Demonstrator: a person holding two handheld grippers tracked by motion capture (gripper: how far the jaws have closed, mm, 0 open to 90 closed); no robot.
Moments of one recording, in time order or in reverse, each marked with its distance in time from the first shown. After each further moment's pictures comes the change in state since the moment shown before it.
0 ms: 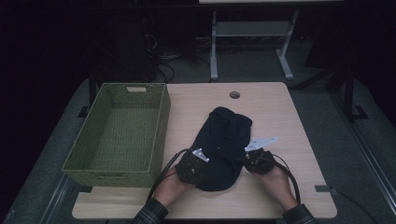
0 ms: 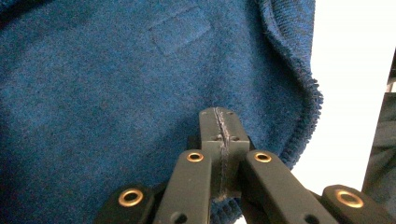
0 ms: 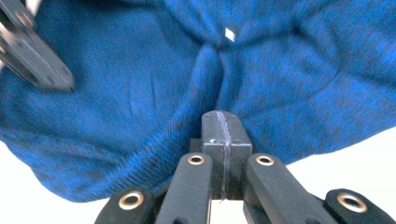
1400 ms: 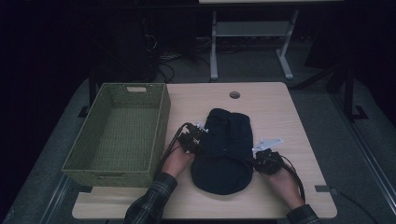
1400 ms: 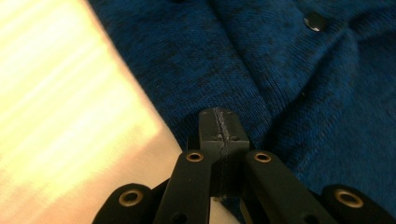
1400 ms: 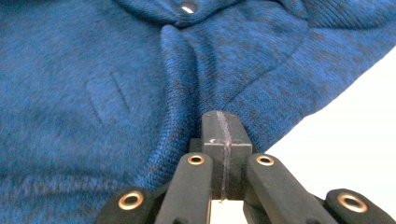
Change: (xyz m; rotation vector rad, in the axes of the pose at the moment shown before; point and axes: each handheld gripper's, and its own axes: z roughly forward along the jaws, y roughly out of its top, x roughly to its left) left arm 0.065 0.050 0.001 -0.003 0.250 -0.080; right arm -0.019 -0.018 -0.007 0.060 -0.097 0.015
